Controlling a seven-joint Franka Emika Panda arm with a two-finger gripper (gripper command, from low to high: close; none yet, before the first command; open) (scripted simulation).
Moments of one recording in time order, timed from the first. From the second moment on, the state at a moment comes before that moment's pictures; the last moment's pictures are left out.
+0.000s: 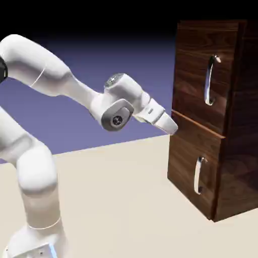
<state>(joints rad) 0.03 -0.57 -0.02 -2.80 -0.05 3.04 0.73</state>
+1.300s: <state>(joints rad) 0.53 -0.66 -0.54 -2.45 -1.75 2.98 0.27</state>
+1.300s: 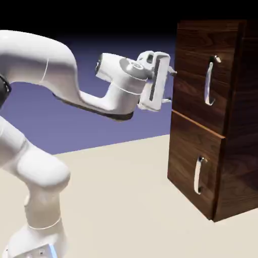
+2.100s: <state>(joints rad) 0.85 -0.71 -0.86 -2.24 -2.79 2.95 -0.01</state>
